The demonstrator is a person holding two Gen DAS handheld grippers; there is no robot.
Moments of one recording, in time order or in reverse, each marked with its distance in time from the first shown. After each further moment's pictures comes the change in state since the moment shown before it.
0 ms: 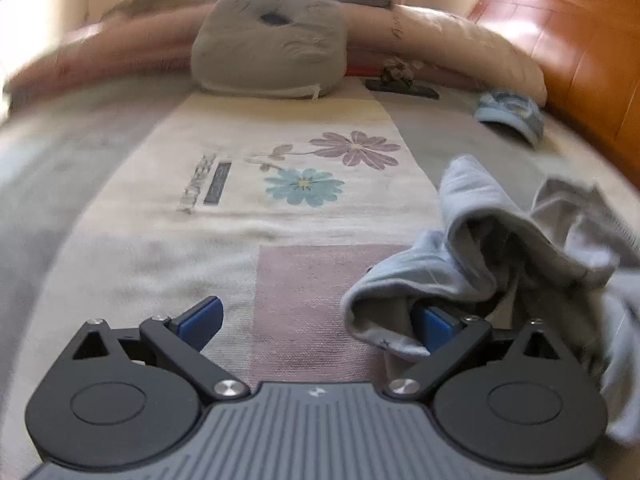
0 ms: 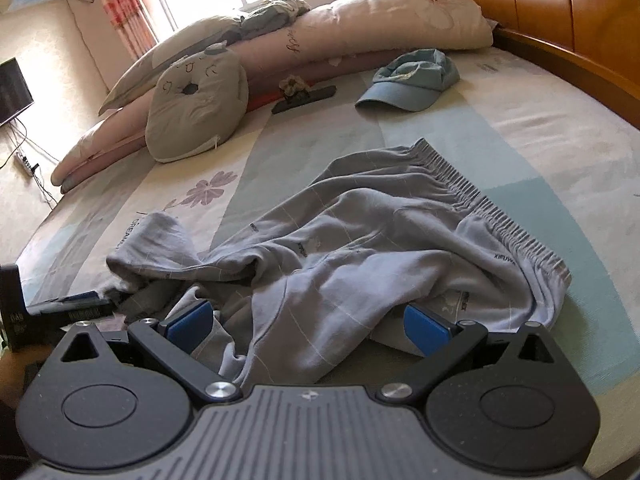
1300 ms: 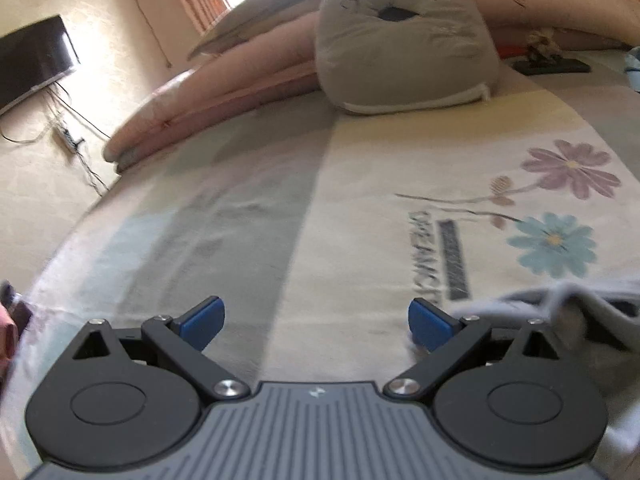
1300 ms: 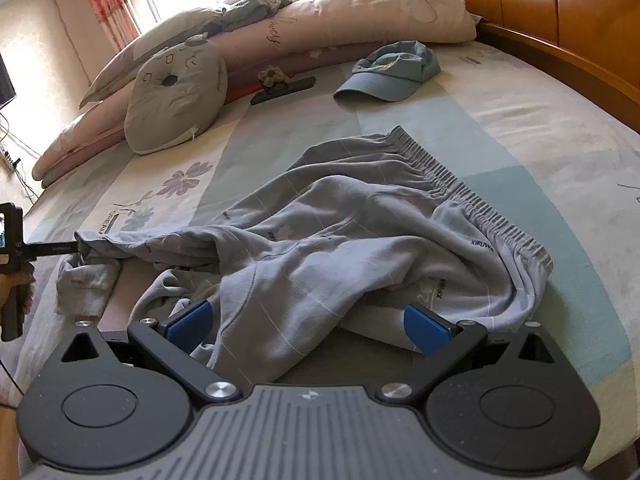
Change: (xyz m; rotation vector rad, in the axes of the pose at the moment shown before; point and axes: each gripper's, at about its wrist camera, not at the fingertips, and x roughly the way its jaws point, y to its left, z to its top) left arm 0.042 0.089 0.079 0.144 -0.016 0.563; right arm 0.007 -0.009 -0.007 -0.001 0.019 -0.058
